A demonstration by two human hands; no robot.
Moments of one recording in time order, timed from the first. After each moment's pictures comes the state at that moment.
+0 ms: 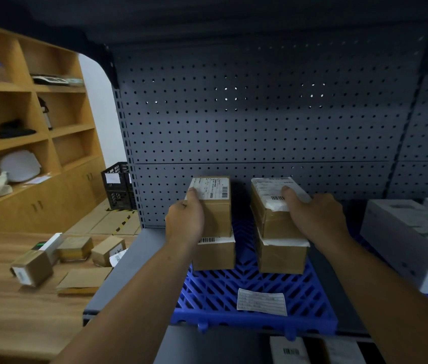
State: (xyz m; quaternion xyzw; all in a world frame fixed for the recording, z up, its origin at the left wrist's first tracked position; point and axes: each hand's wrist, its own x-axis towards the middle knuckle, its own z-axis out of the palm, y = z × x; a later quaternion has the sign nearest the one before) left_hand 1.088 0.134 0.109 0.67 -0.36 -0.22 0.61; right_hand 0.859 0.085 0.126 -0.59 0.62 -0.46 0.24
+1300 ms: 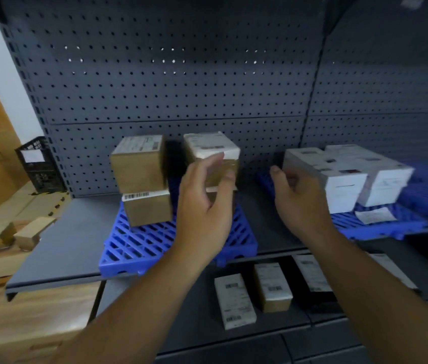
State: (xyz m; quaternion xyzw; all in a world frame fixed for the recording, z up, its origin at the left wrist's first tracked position) left_hand 0.942 0.220 0.093 0.43 -0.60 -0.20 0.65; right_hand 0.770 0.177 0.092 -0.60 0.59 -0.52 0.15
